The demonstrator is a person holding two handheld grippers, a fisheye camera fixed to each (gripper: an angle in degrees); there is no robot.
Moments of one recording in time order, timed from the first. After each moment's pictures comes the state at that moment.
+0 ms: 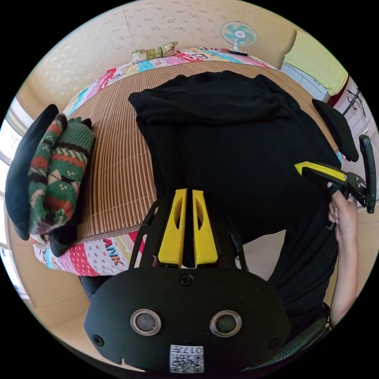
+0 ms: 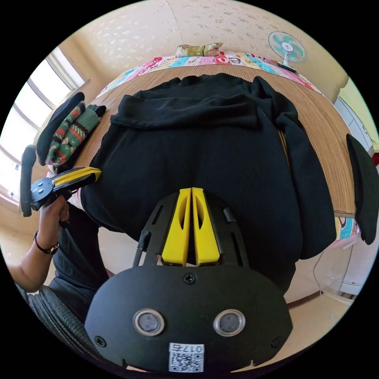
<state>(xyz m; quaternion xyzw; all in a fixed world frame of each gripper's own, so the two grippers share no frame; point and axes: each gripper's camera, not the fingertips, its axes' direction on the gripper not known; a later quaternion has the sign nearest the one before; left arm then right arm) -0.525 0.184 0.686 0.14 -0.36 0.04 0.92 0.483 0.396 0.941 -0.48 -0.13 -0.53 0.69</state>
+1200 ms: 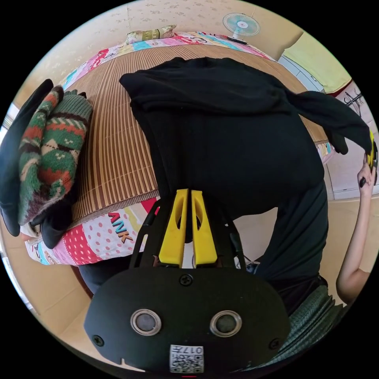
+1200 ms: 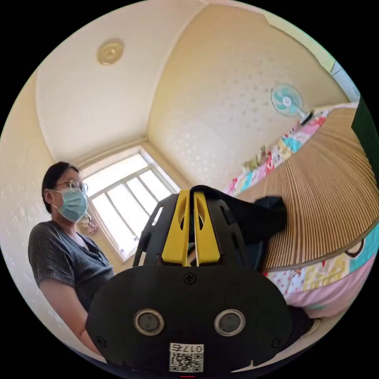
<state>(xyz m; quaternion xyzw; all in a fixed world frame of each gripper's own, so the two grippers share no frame) -0.723 0.258 0.579 0.07 -0.31 0.02 0.95 0.627 -0.063 0.970 -0.32 -0.61 -0.14 0.71</state>
